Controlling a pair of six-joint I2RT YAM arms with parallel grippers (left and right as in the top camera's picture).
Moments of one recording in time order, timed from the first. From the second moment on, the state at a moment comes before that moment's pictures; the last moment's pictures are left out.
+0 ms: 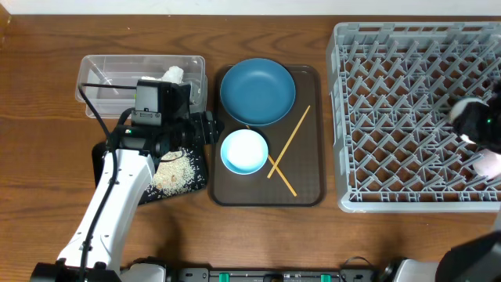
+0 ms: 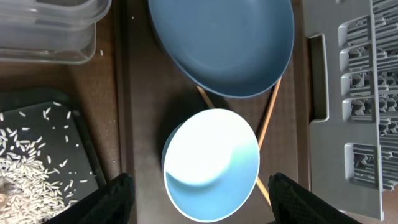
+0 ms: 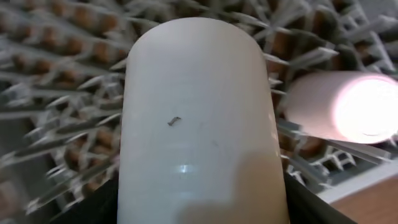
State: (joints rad) left arm -0.11 1.37 1.01 -0.65 0.43 -0.29; right arm -0.51 1.55 1.39 -1.01 -0.07 0.04
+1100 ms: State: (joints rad) left arm -0.11 1.37 1.01 -0.68 0.40 -0.29; right arm -0.60 1.76 1.61 -1.04 -0.27 0.09
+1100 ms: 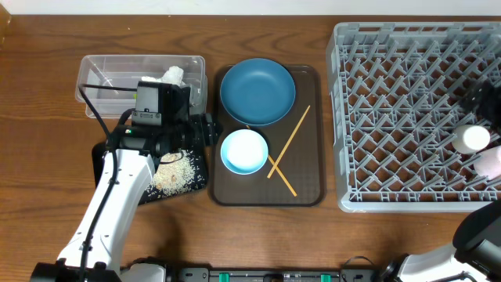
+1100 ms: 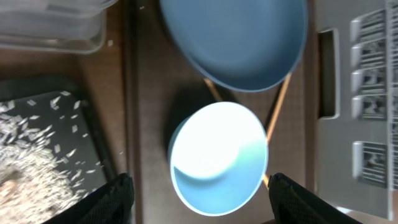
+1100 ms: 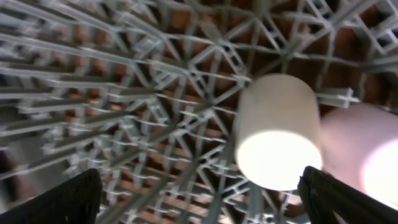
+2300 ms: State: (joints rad) left arm -0.11 1.37 1.01 -0.81 0.27 -0.28; right arm 0.40 2.10 1.65 -0.66 0.00 0.34
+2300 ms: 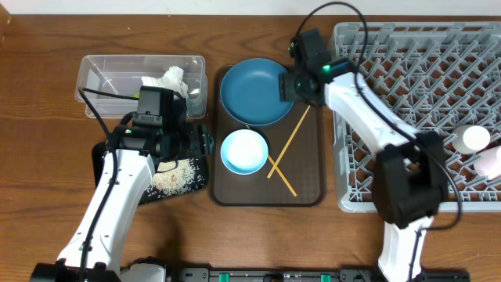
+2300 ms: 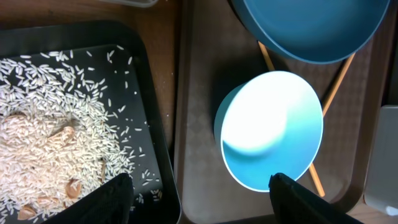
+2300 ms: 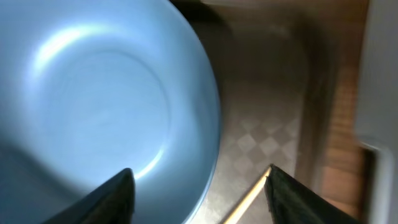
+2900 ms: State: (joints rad) left arm -0.11 1.37 1.01 -0.81 0.27 -0.28; right arm 0.40 2.17 1.65 -0.62 0.02 0.46
